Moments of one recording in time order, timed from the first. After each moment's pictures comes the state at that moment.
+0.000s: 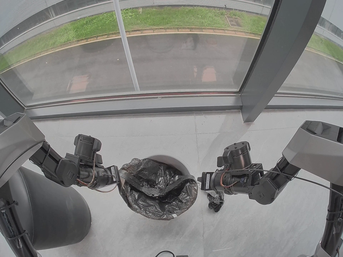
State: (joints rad) left arm -0.24 2.07 -0.88 -0.32 -0.17 -0.47; right arm 0.56 2.22 -0.89 -0.72 0.10 0.47
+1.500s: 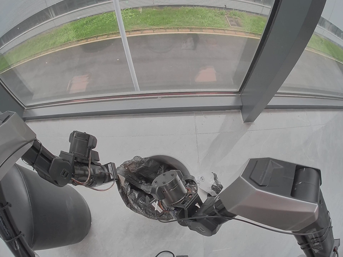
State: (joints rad) left arm -0.24 2.00 -0.85 -0.32 -0.18 -0.48; right arm 0.91 2.47 -1.25 -0.67 -0.41 -0.14
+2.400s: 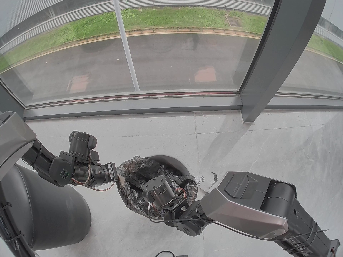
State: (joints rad) left arm -0.23 2.01 -0.85 -0.32 -0.18 -0.48; right arm 0.92 2.64 -1.45 -0.67 -0.57 -0.24
